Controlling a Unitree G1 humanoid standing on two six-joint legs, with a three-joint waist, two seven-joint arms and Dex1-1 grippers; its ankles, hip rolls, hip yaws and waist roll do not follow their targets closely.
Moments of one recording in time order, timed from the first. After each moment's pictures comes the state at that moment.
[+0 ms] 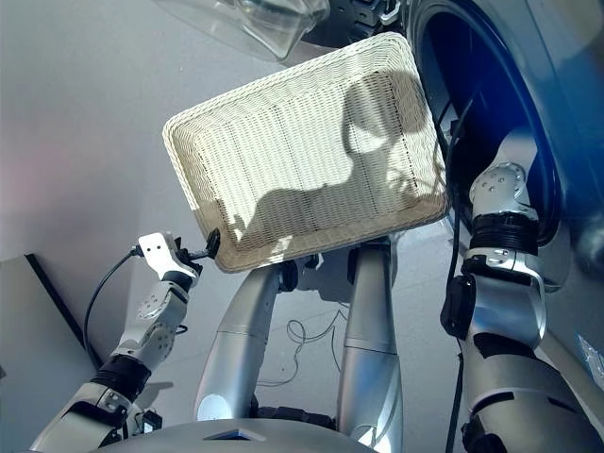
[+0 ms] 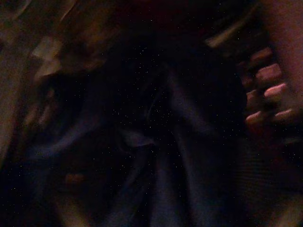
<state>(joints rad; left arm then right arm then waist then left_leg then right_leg) -0.18 0.31 -0.29 0.41 -0.74 -0.21 0.08 -0.88 -0.58 -0.10 0.79 0.81 -0.36 -0.49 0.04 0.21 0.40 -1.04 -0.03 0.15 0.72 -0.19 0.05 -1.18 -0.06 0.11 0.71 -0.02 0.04</state>
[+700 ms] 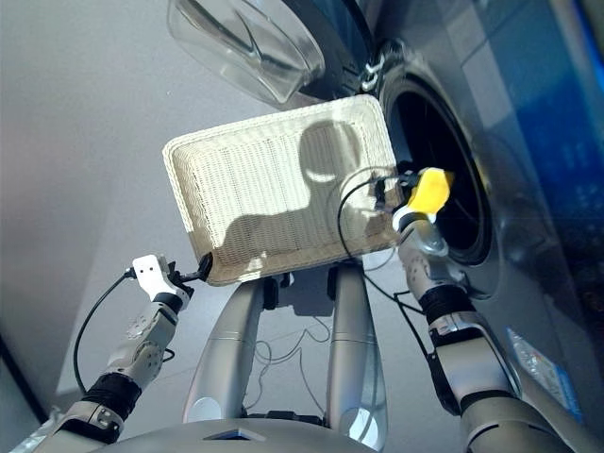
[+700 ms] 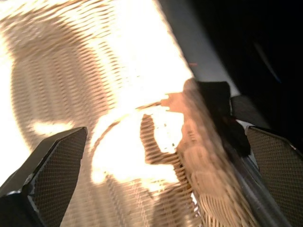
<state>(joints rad) -0.09 0.32 -0.22 0.54 -0.73 -0.18 -0.04 -0.49 -0.45 0.28 0.73 0.63 -0.14 0.00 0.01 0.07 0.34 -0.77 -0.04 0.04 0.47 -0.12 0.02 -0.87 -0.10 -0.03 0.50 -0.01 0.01</state>
